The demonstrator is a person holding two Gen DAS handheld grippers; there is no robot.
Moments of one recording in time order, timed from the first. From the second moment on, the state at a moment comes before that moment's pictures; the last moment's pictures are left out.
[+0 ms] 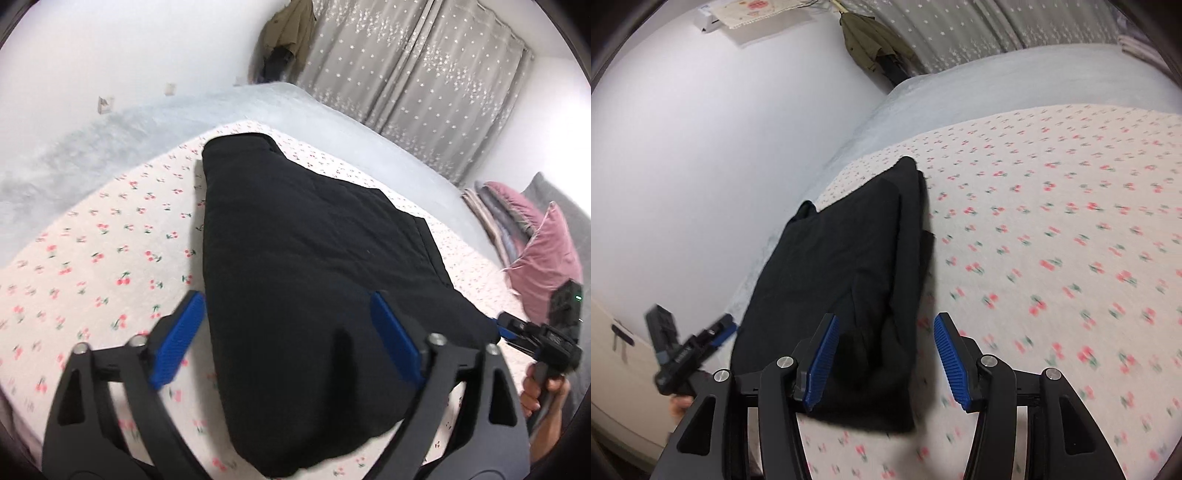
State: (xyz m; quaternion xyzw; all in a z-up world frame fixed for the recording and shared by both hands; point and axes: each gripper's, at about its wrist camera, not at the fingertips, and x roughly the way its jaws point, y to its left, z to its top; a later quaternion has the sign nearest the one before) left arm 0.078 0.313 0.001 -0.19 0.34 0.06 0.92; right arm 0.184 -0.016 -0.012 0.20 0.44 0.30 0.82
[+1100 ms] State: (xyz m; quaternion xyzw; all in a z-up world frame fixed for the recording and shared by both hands) left arm -0.003 0.144 -0.029 -0.09 0.44 0.17 0.87; right arm 0.052 0.000 -0.023 -0.04 0.45 0.16 0.88
